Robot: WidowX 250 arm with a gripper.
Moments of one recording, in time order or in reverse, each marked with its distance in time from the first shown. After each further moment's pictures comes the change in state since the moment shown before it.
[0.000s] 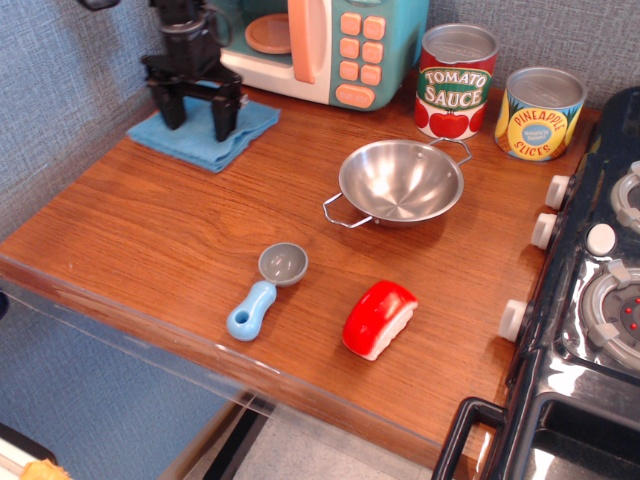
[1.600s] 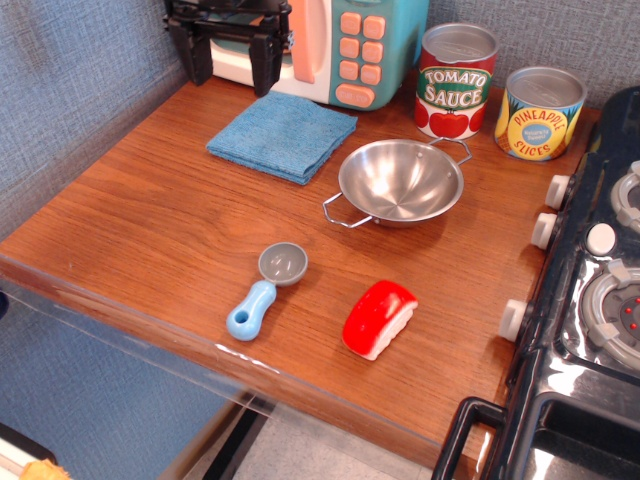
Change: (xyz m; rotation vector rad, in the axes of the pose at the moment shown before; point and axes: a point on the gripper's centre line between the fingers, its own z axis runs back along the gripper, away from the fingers) arm -0.050 -0.050 0.109 0.012 0.012 0.089
